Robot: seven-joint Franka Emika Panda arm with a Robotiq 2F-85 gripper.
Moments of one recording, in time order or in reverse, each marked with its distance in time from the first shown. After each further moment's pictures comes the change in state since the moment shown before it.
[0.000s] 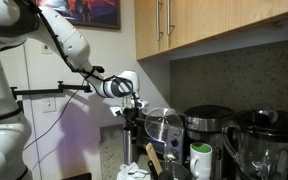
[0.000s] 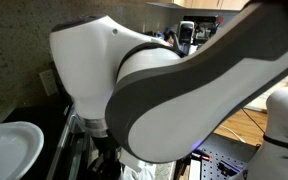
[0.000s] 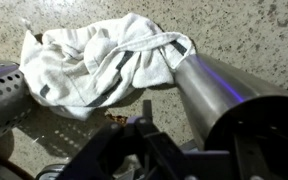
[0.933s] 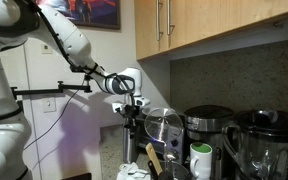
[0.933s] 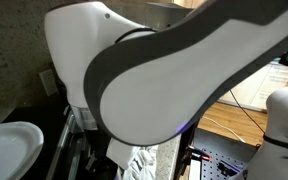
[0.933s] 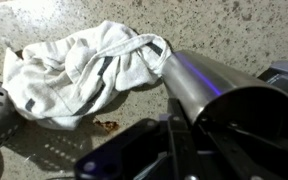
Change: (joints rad) arm 0.002 0.003 -0.008 0.046 0.118 -0.043 0.009
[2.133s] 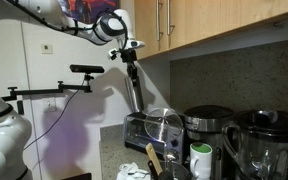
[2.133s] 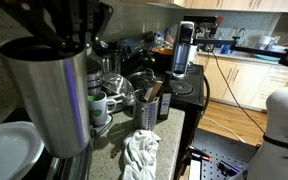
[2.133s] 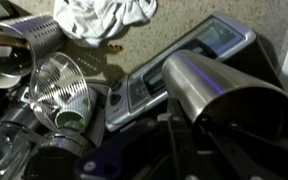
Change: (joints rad) arm 0.000 -0.223 0.006 0.433 -0.045 -0.424 -0.023
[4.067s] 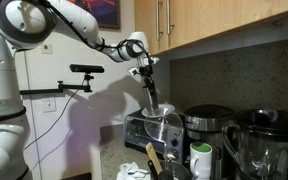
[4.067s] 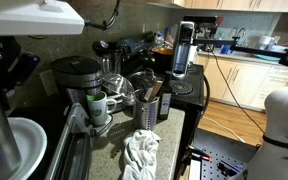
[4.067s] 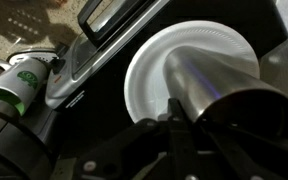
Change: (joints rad) arm 0.048 0.354 -0.004 0.150 -0.067 0.291 0.152
